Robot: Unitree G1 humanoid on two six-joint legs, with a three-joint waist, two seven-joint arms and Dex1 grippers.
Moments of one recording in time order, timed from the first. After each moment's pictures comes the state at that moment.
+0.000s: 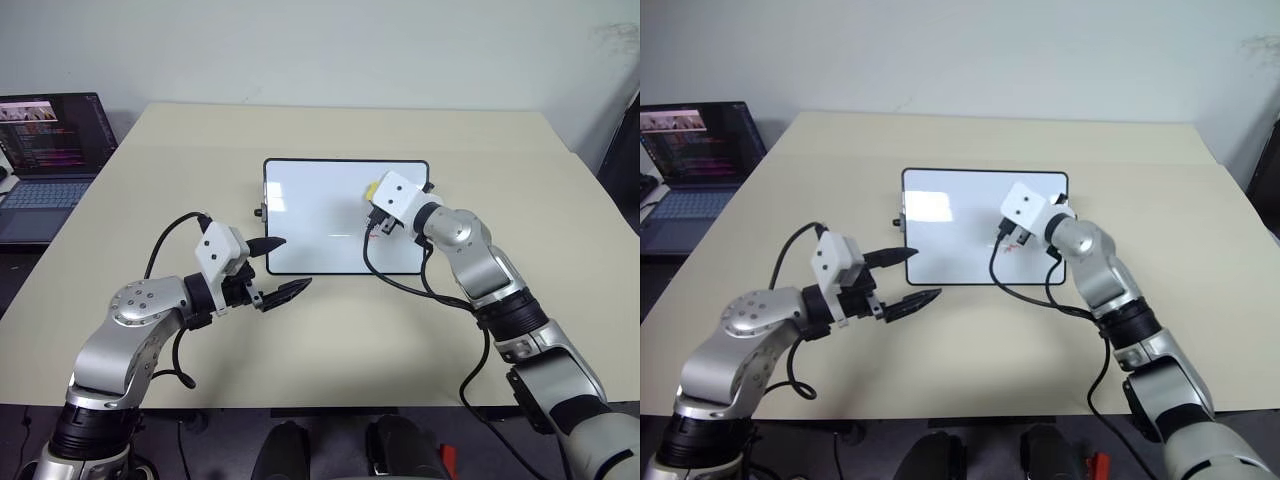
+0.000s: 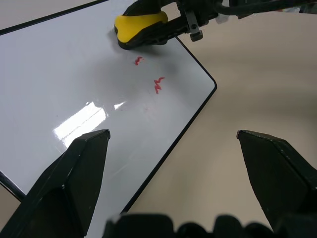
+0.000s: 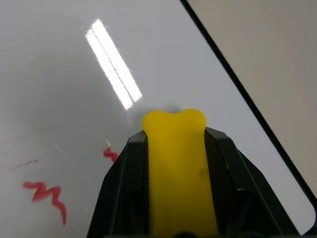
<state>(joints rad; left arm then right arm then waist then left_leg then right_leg) -0.20 0.68 0.07 -0.36 -0.45 0.45 -0.84 -0.78 -0.39 0.35 0.17 -0.29 0.34 0.54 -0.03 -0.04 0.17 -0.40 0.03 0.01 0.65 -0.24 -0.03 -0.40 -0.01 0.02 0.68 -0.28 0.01</state>
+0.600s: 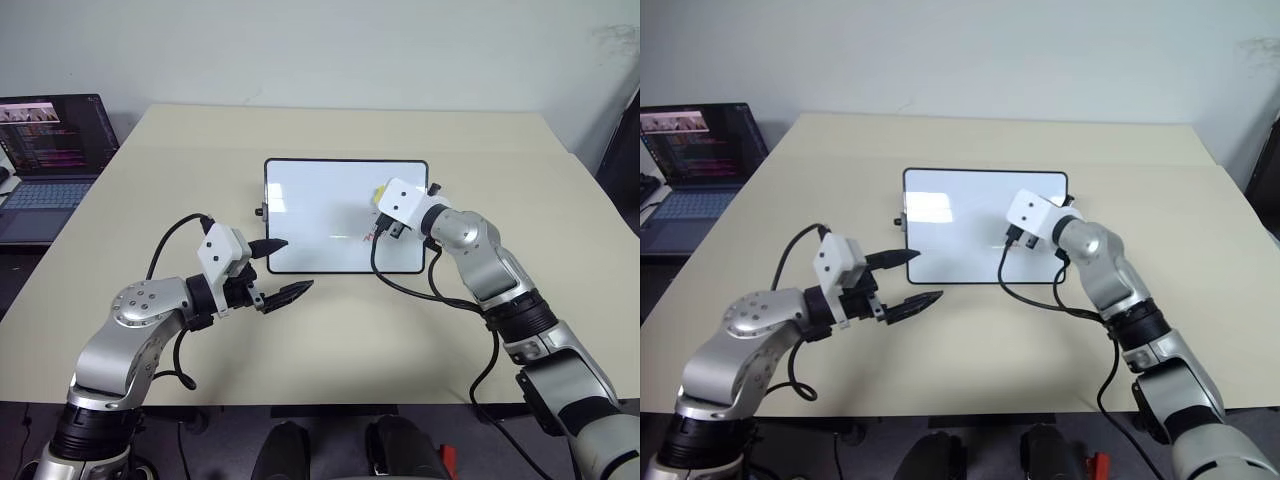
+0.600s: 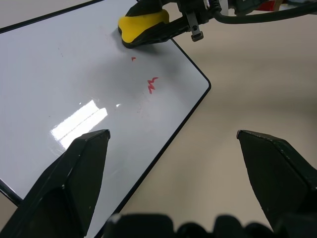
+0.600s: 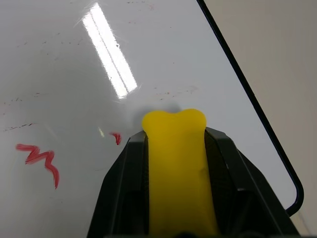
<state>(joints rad) -0.19 0.68 0.06 -0.36 -0.45 0.45 -0.85 -0.76 -0.42 0.36 0.17 -0.33 0.32 0.57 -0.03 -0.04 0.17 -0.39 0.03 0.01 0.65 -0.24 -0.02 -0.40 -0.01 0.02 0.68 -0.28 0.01</state>
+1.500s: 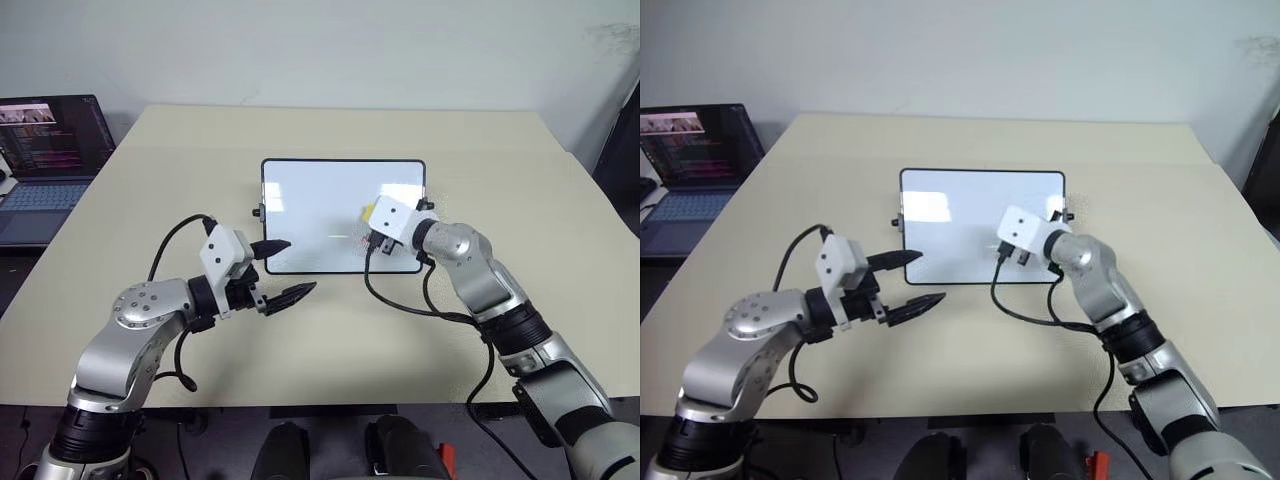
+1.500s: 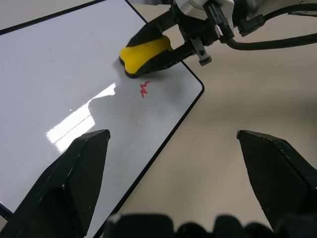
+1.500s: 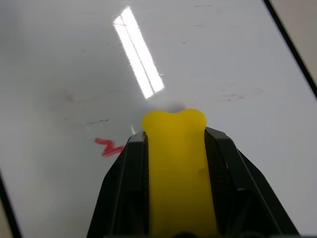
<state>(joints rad) -0.19 0.68 0.06 -0.38 -0.46 0.45 -0.84 -0.73 -0.39 0.38 0.13 -0.34 0.34 0.60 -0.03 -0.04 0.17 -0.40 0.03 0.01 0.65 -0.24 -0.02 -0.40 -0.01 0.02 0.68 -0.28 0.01</state>
